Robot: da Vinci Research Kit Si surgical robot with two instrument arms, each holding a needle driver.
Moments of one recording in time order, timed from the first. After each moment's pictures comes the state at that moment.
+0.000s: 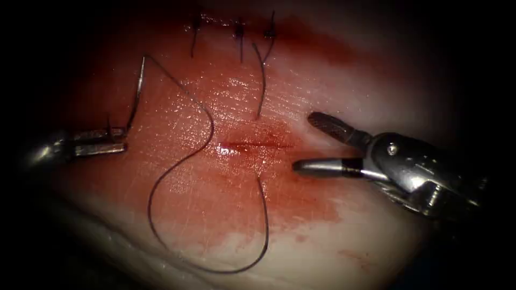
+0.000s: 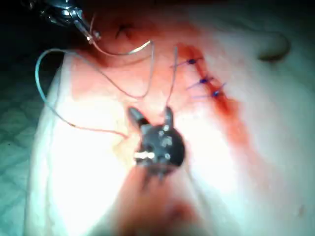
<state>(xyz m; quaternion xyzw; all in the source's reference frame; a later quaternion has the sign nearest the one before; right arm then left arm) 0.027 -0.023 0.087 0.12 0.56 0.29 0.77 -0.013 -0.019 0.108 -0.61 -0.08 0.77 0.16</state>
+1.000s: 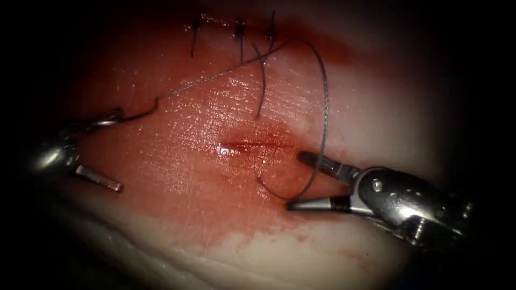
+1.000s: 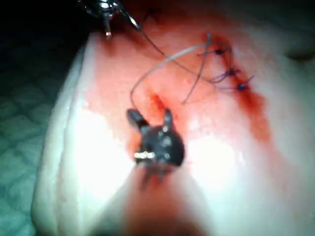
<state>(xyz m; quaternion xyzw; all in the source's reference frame) 0.028 -0.027 0.089 0.16 0.54 0.21 0.80 -0.012 -0.018 0.110 -0.60 -0.13 0.76 0.24</state>
